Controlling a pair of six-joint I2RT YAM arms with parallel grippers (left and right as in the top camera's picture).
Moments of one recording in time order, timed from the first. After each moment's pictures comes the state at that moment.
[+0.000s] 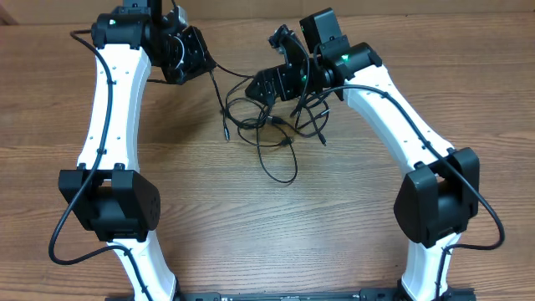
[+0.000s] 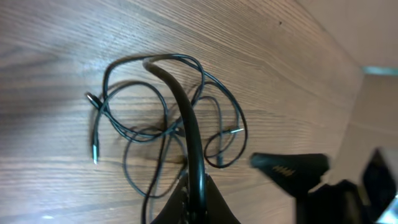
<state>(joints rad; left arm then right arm) -0.03 2.06 2.11 -1.19 0.52 -0.55 0.42 2.06 1.85 -0.77 -0.63 0.08</state>
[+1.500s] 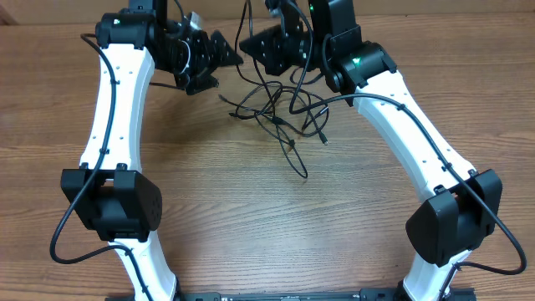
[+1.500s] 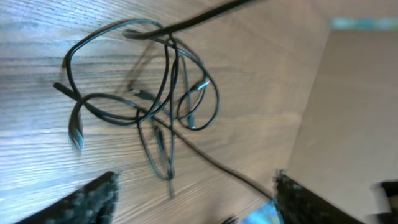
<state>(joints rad) -0.05 2.06 2.11 -1.28 0.70 -0.44 0.43 1.93 1.84 -0.36 -0.67 0.21</state>
